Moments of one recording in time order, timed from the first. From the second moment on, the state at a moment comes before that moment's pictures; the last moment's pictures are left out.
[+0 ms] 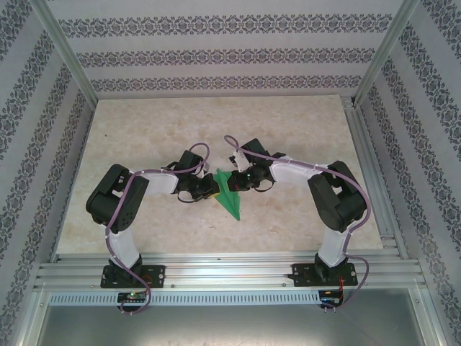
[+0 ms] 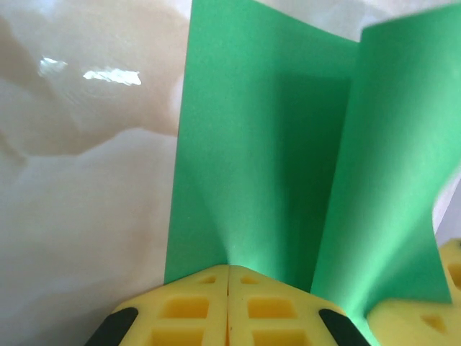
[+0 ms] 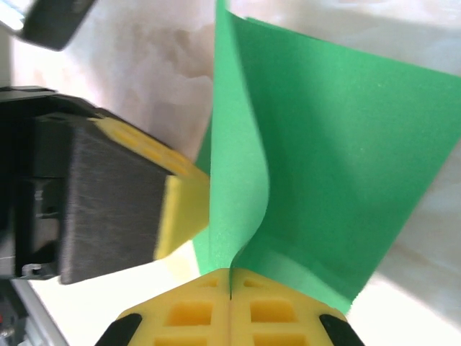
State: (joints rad) left arm -0.49 1.83 0.88 -0.07 0.56 -0.88; right arm 0.59 1.84 1.10 -0.36 -0.54 0.32
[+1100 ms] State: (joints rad) left arm -0.49 1.83 0.89 -0.08 0.56 -0.88; right arm 0.52 1.90 1.11 -0.40 -0.53 0.26
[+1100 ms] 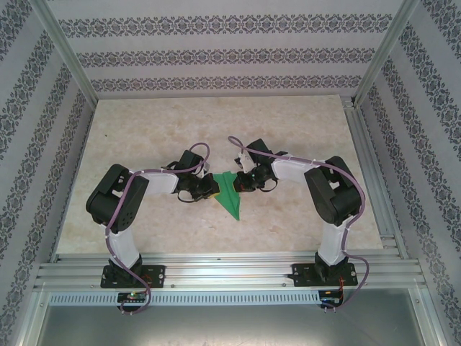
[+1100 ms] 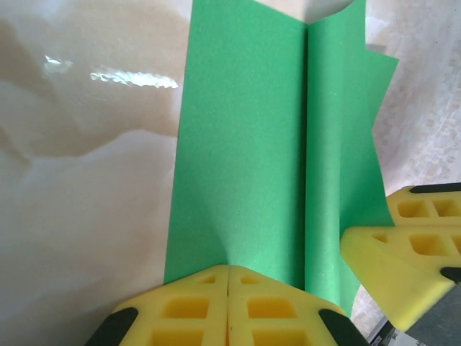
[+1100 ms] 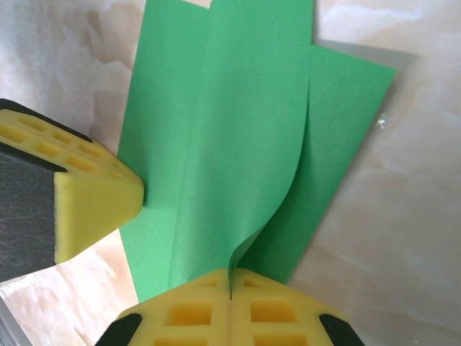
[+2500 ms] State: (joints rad) left arm -0.47 1.73 0.99 -0.26 0.51 -0.82; right arm 0.55 1.97 1.19 -0.47 -0.50 0.23
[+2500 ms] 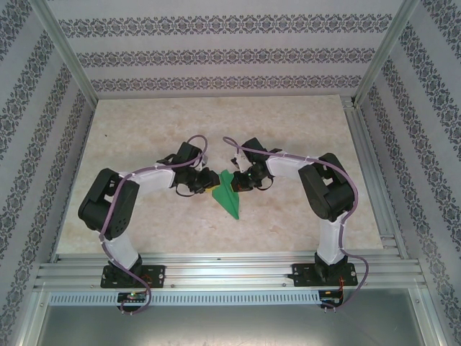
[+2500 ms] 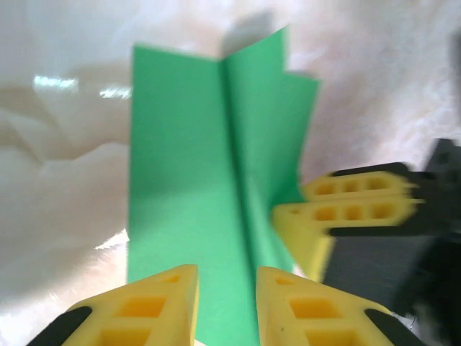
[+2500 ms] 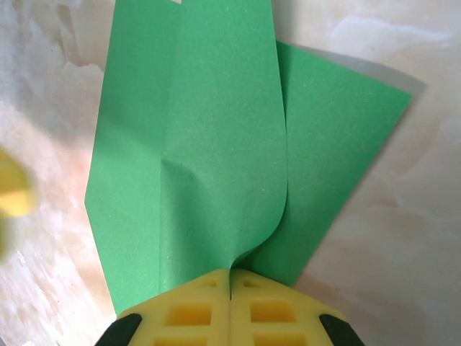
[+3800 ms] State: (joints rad) left arm -0.53 1.94 1.09 -0.13 0.55 -0.91; right arm 0.55 1.97 1.20 -0.49 -0.48 0.23
